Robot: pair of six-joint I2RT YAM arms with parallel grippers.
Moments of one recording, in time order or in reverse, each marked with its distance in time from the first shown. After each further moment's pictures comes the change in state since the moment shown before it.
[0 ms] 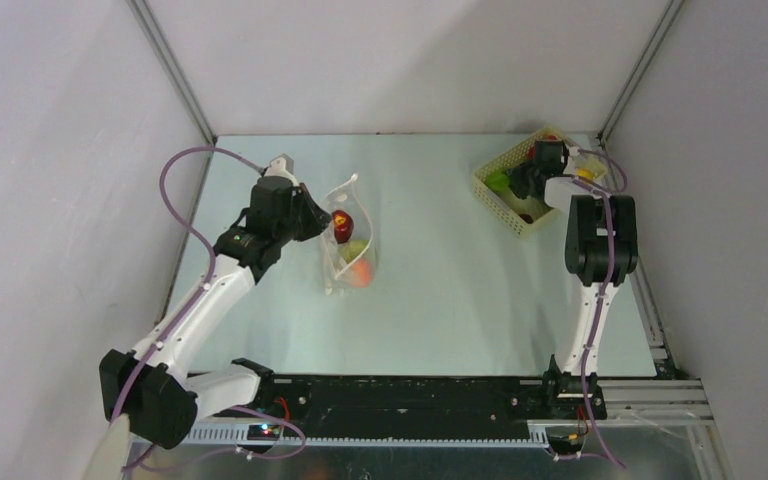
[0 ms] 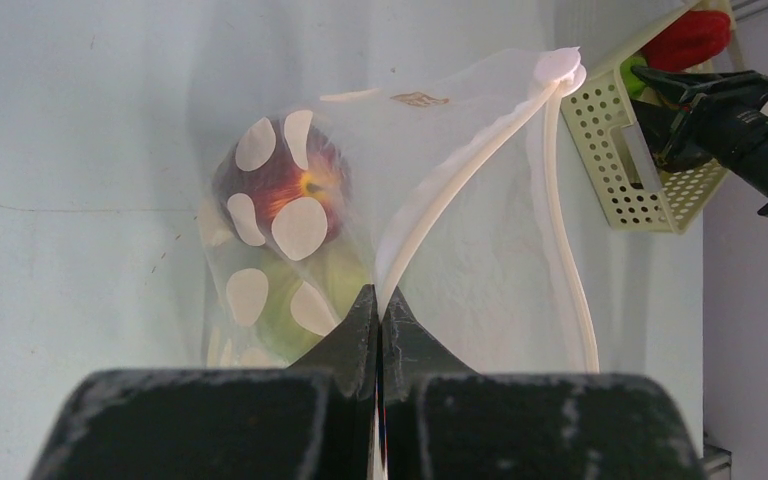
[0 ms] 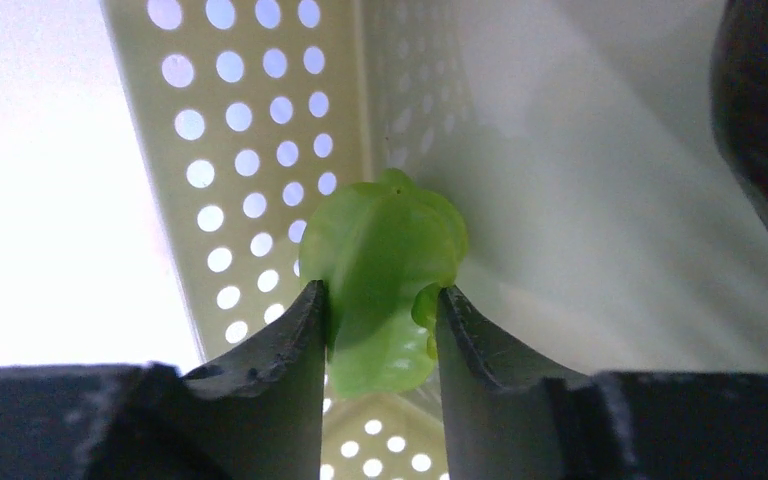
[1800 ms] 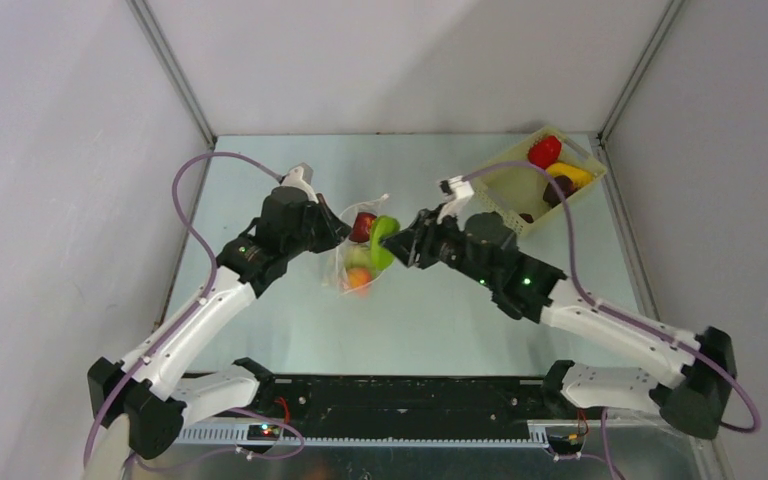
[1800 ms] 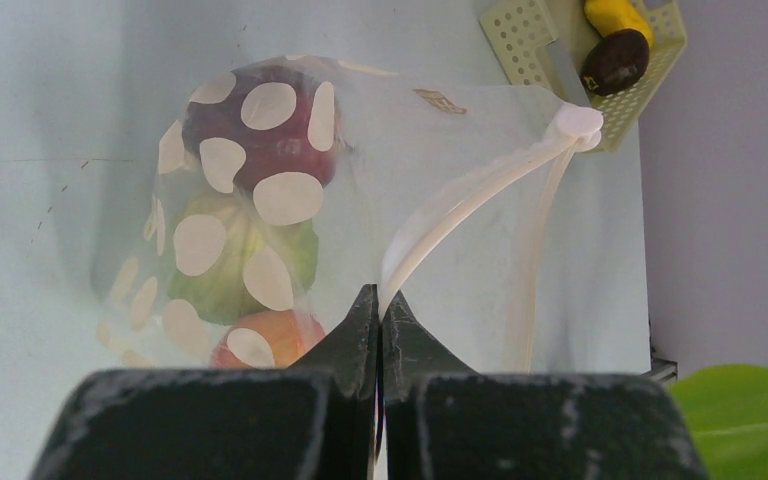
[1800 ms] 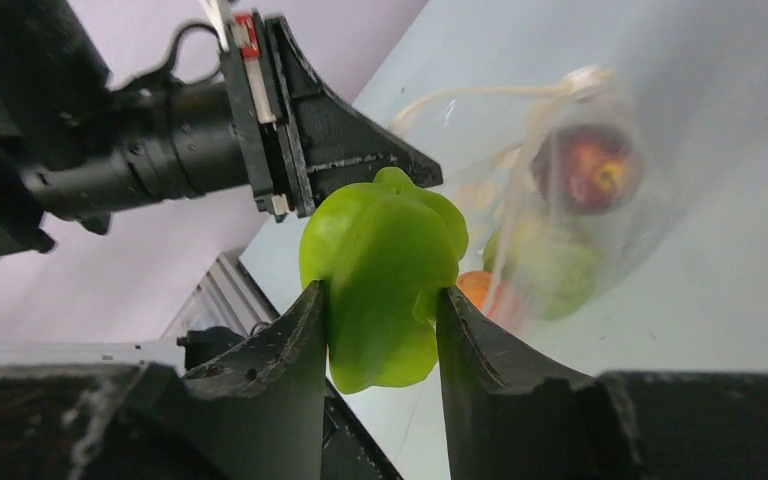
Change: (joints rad) left arm -0.157 -0.060 0.000 -0.042 0.014 -0.070; right arm 0.919 -1.069 -0.523 0.057 0.050 -0.534
